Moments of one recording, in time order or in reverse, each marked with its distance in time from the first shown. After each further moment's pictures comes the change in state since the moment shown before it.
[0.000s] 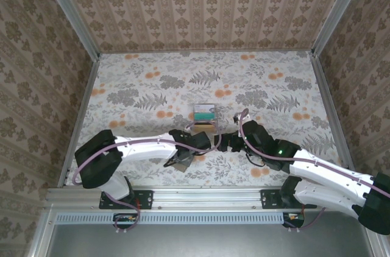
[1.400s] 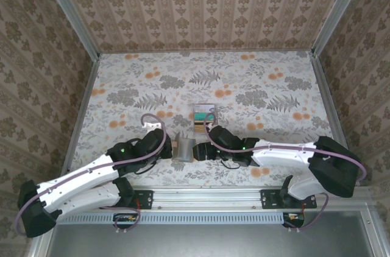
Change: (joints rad) left arm 0.143 -0.737 -0.285 0.133 0.055 -0.282; right arm 0.133 0.513 0.084 0.260 -0.179 0.191
